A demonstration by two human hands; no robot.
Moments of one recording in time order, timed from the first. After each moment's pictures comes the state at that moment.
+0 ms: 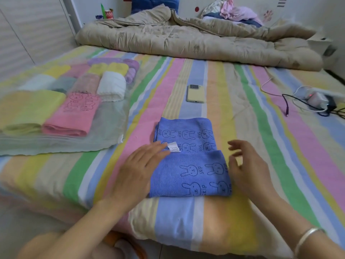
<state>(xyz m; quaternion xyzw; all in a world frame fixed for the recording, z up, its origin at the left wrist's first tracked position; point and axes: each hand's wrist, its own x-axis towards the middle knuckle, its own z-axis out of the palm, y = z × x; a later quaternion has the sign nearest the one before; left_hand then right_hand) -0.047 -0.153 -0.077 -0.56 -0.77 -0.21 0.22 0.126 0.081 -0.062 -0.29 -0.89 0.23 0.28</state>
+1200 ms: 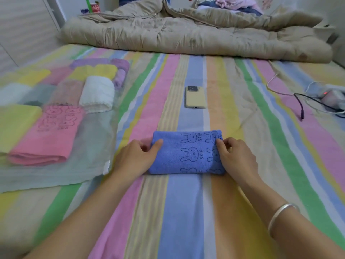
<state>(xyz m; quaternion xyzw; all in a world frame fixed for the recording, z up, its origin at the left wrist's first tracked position) -0.141 -0.064 -0.067 -0.17 -0.93 -0.32 -0.10 0.020 0.130 -0.078 -0.45 -0.84 0.26 0.16</state>
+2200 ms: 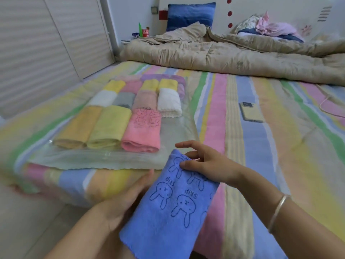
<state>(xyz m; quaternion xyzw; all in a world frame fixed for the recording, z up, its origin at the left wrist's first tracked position) -0.131 -0.323 -0.009 -0.06 -0.57 -0.64 -0.52 -0.076 -0.096 0.010 -0.07 -0.81 0.58 -0.07</state>
